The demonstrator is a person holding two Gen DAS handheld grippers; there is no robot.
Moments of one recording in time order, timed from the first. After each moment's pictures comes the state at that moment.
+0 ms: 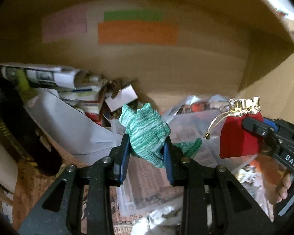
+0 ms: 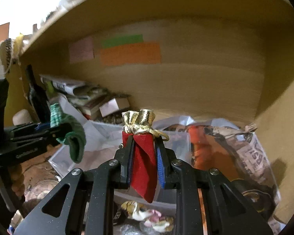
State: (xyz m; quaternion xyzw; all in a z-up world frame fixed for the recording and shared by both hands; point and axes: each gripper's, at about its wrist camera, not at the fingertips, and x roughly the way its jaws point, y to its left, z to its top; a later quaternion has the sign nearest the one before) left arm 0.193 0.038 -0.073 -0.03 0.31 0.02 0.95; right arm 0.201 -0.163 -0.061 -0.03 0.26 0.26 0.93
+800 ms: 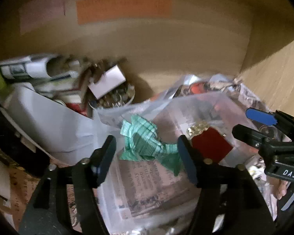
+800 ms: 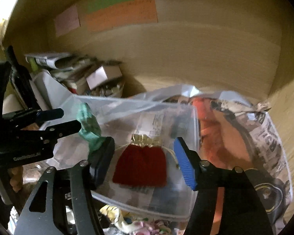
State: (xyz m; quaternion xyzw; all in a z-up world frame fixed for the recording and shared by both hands) left arm 0.220 0.023 -0.093 -0.01 0.36 0.00 0.93; right arm 0.229 -0.158 -0.087 -0.03 0.33 0.26 0.91
